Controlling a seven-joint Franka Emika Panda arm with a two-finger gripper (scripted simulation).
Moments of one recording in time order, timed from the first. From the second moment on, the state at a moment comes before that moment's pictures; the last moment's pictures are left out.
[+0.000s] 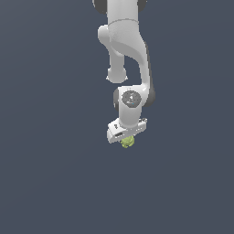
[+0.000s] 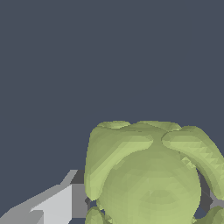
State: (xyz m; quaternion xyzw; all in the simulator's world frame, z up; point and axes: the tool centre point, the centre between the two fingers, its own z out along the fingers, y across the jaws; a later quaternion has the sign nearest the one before) arm -0.004 0.050 0.040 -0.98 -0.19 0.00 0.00
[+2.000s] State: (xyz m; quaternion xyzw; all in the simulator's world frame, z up) arm 0.015 -0.199 0.182 -0.98 -0.19 0.00 0.00
